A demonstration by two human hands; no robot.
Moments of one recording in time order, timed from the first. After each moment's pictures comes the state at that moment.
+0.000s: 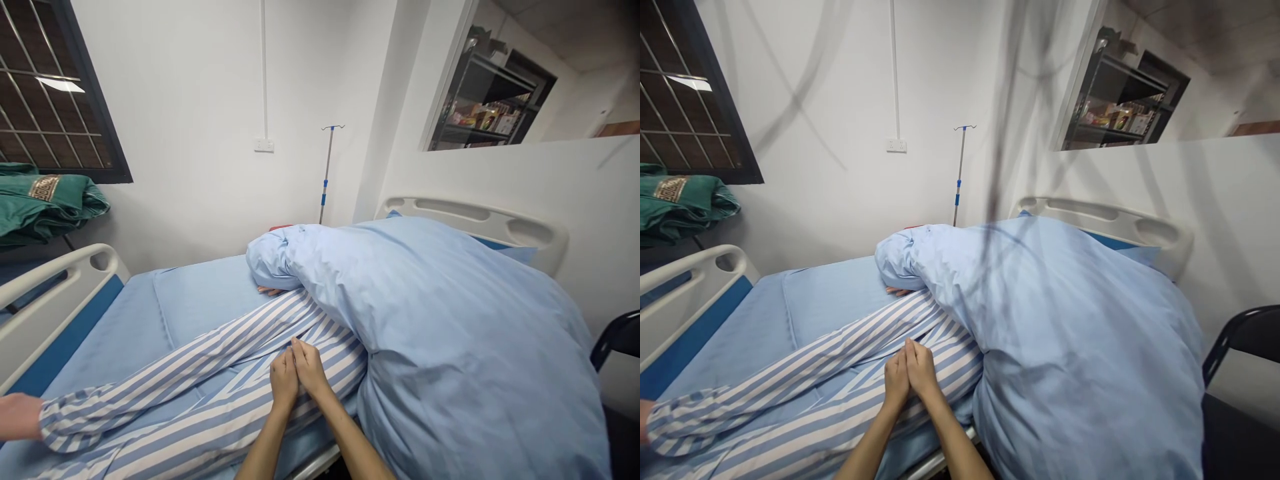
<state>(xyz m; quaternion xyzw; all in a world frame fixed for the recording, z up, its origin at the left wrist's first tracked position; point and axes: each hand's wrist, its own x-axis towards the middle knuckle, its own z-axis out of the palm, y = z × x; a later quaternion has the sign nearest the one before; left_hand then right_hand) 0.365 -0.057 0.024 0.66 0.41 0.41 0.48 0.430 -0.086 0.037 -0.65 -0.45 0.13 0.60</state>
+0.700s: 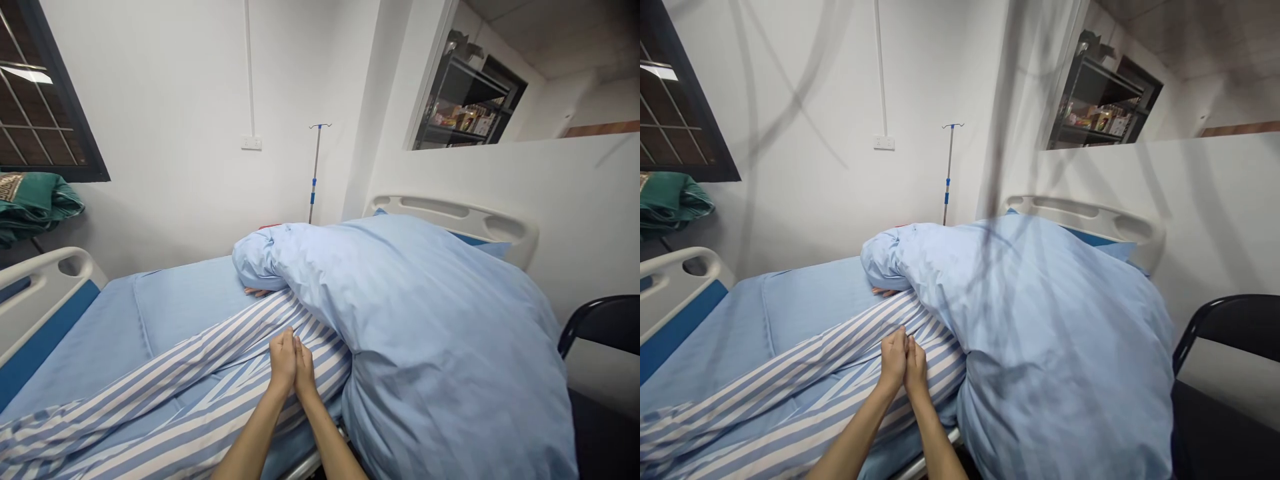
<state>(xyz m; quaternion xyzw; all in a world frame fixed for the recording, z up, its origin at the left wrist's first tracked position) 0.407 -0.065 0.074 0.59 0.34 0.45 0.58 0.448 -0.093 0.022 -0.63 -0.34 0.15 0.69</state>
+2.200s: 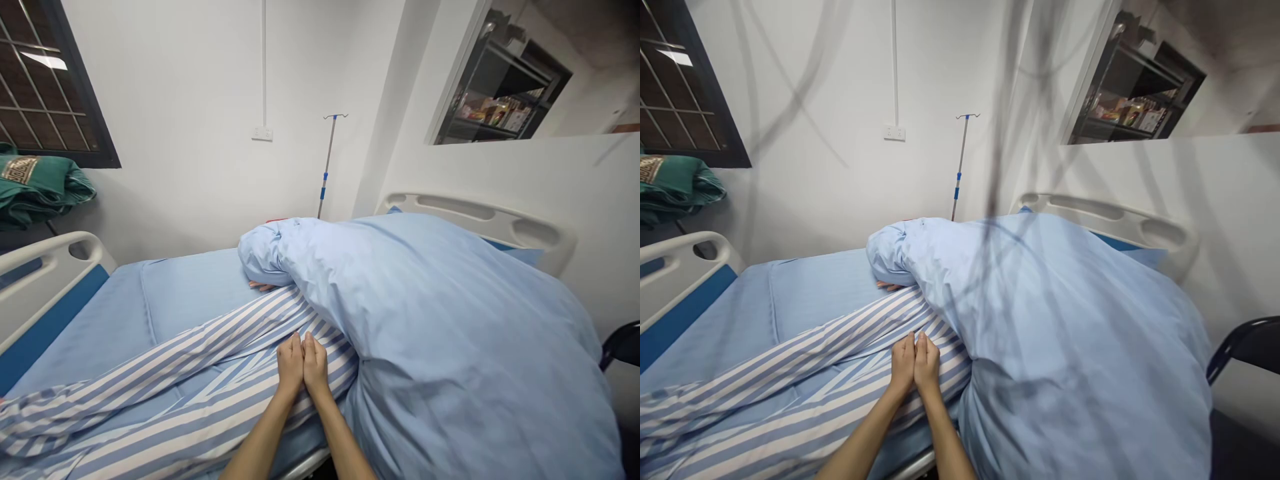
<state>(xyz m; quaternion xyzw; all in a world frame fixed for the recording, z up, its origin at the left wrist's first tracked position) 0.425 -0.061 0.027 0.68 0.38 0.40 0.48 0.470 -0.097 0.019 -0.65 -0.34 0.07 0.68</state>
